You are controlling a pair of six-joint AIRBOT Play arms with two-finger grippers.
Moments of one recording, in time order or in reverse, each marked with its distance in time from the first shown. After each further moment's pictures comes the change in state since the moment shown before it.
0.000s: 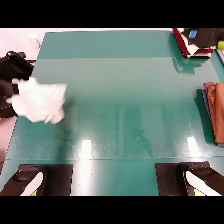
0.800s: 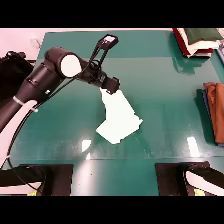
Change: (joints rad) left arm -0.650 -0.665 0.338 -0.212 0.245 0.037; right arm 0.000 -0.181 0.400 -0.007 0.187 0.026
